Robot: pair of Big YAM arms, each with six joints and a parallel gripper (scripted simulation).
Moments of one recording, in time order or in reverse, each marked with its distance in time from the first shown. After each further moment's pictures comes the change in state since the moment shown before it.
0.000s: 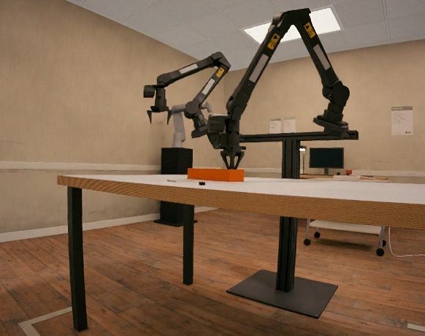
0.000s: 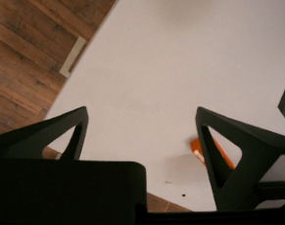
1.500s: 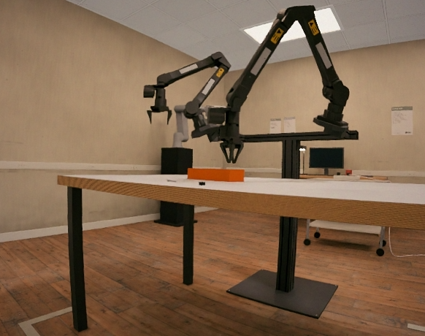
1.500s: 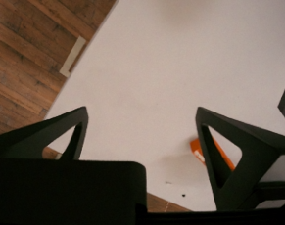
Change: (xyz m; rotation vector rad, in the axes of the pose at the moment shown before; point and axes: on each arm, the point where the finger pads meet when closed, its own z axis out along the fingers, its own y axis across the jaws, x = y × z) left arm 0.001 0.005 -0.031 -0.009 -0.005 -0.007; right arm 0.000 0.000 0.000 0.000 0.000 0.000
